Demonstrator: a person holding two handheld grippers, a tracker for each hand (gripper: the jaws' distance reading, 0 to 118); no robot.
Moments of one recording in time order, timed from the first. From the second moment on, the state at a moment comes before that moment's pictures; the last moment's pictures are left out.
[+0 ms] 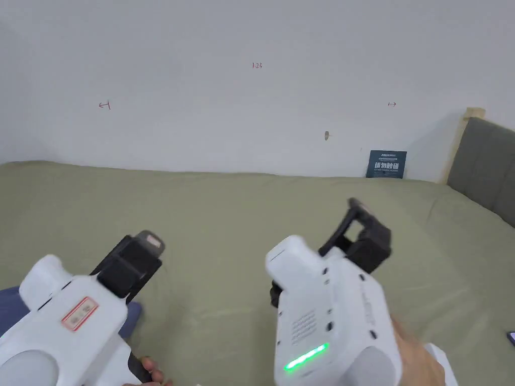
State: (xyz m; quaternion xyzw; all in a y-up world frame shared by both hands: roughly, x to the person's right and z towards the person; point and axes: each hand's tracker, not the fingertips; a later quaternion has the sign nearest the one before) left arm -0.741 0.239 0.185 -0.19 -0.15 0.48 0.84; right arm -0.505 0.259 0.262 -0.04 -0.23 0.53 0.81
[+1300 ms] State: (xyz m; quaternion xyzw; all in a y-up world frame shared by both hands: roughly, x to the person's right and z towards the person) left arm -0.665 0.304 0.219 -0.06 -0.12 -0.03 0.99; right arm -0.425 0.293 0.296 -0.04 -0.26 -0.01 0.96
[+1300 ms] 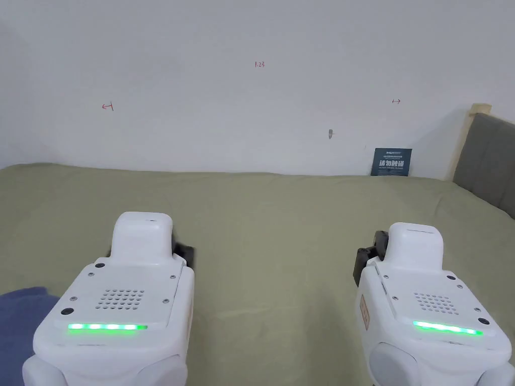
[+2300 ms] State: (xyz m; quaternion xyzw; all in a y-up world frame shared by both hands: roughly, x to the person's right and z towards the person) left arm -0.845 0.312 0.252 -0.09 0.12 0.01 0.99; right arm -0.595 0.296 0.208 -0.07 0.05 0.03 1.00
